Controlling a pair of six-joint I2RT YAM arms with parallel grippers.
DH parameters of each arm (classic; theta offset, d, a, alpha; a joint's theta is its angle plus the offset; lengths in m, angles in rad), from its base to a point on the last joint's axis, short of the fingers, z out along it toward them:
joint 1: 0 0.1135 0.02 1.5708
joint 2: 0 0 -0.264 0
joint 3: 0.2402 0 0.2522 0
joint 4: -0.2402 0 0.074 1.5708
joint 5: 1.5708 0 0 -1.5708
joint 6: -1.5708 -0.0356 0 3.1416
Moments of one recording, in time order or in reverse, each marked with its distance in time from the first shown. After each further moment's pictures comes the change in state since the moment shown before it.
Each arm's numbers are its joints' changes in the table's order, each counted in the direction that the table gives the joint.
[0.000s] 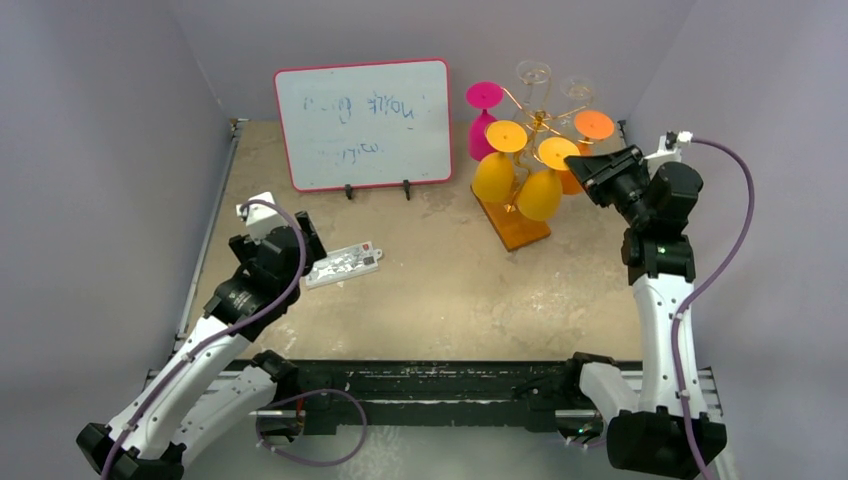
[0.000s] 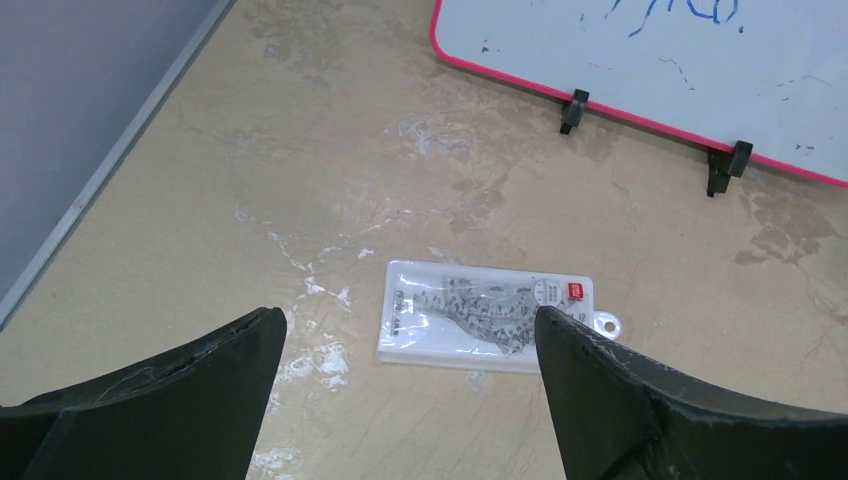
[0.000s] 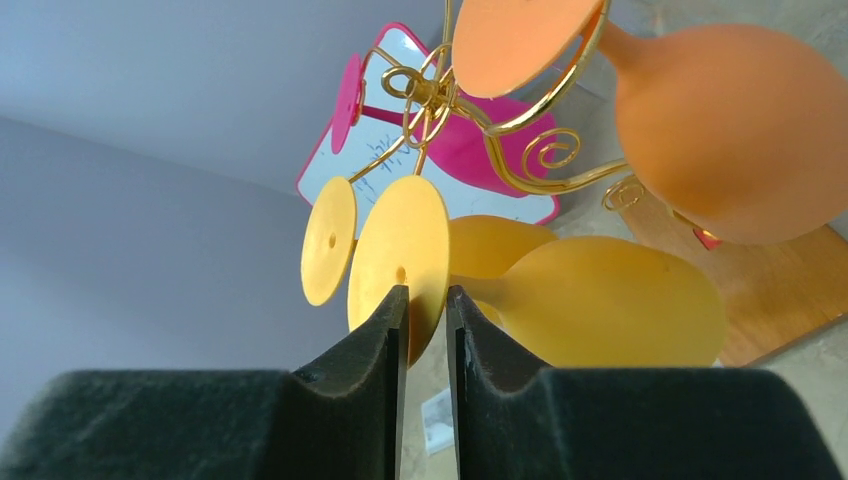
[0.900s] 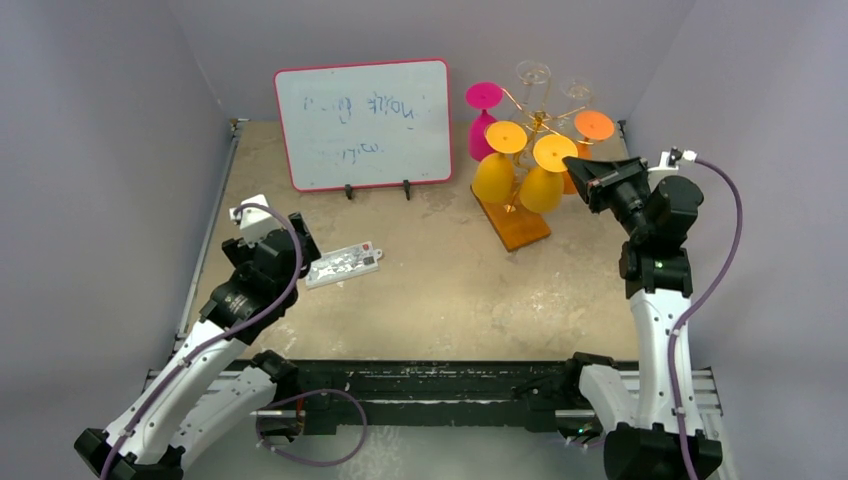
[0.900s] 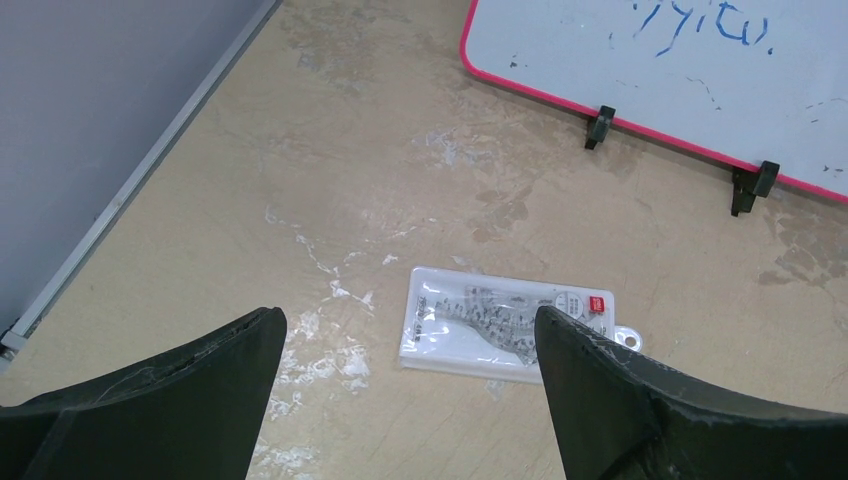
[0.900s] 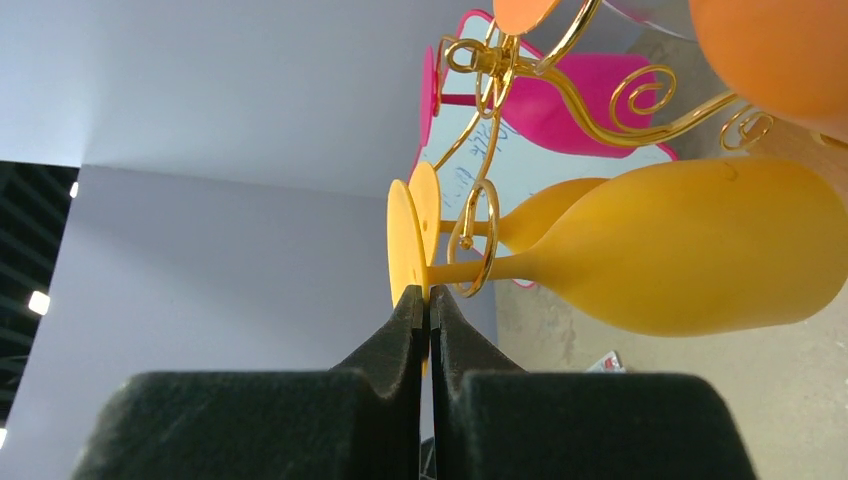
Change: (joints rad) left arm 0.000 0.024 0.004 -0.035 -0.062 0.011; right arm 0.000 0.079 -0.076 0.079 -0.035 -0.340
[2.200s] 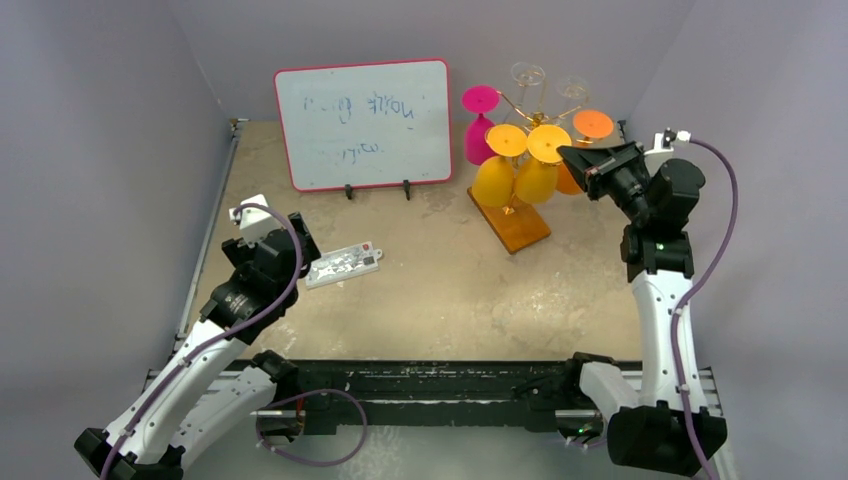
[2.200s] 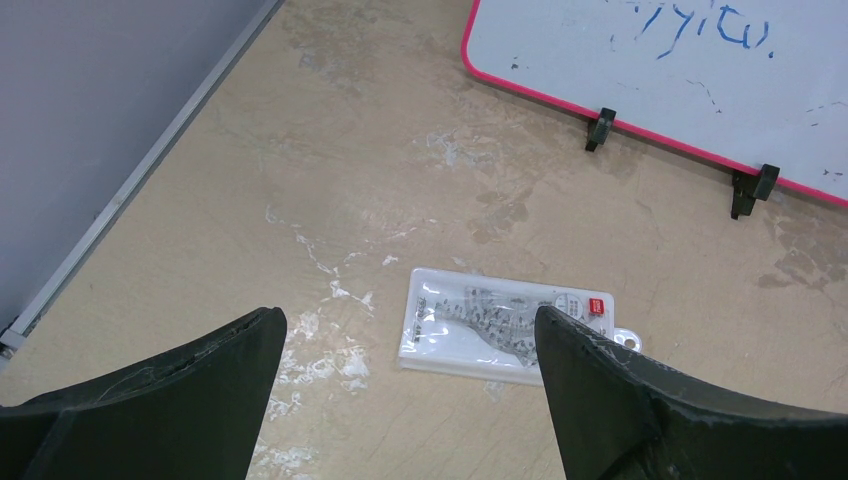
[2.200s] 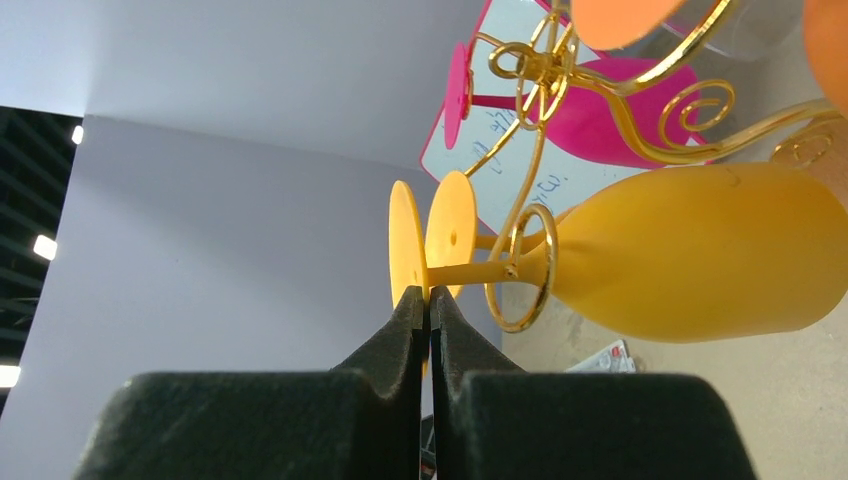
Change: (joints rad) left arm 0.000 0.003 0.000 0.000 -0.006 0.007; right arm 0.000 -0.080 0.053 0.047 -0.094 0.005
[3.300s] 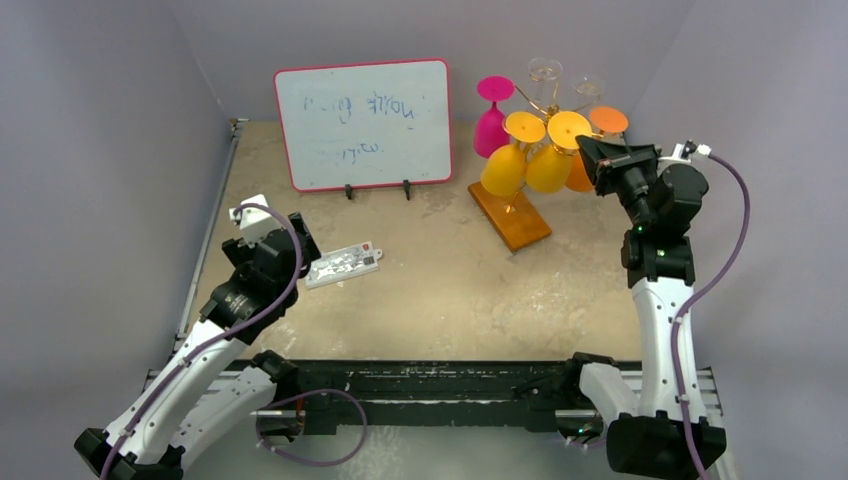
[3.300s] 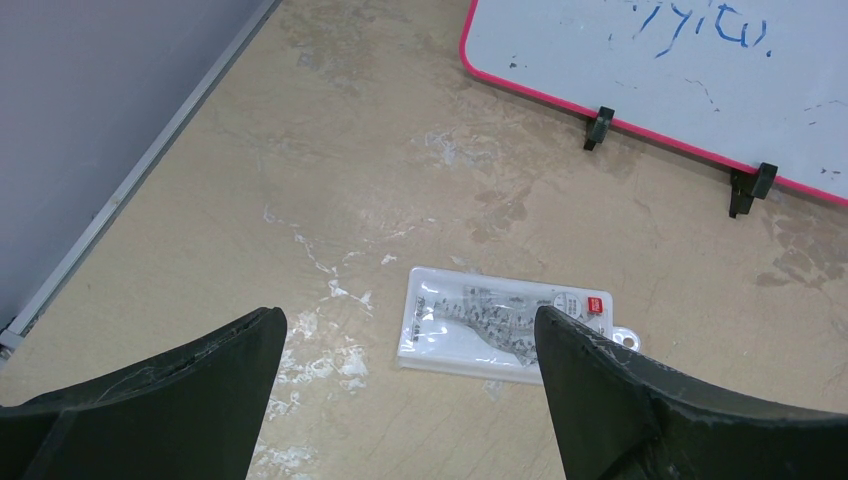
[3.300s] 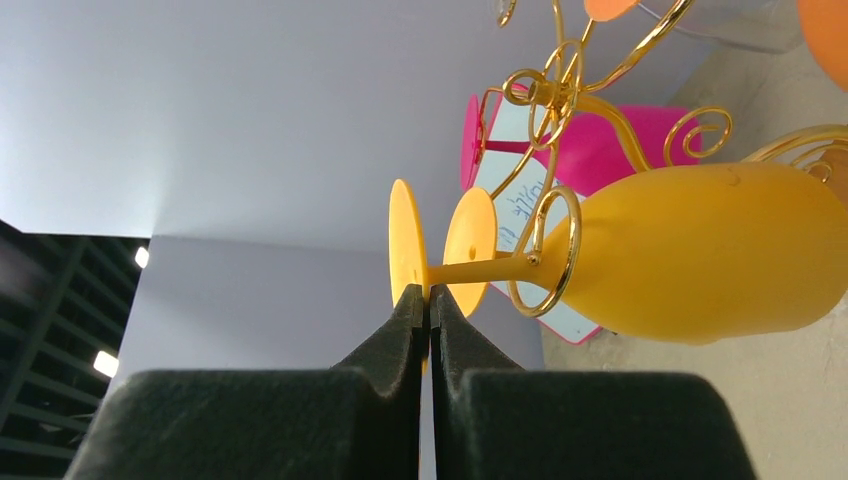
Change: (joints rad) left arm 0.000 0.000 0.000 0.000 0.003 0.000; right arm 0.004 0.031 0.004 0.017 0.219 -0.135
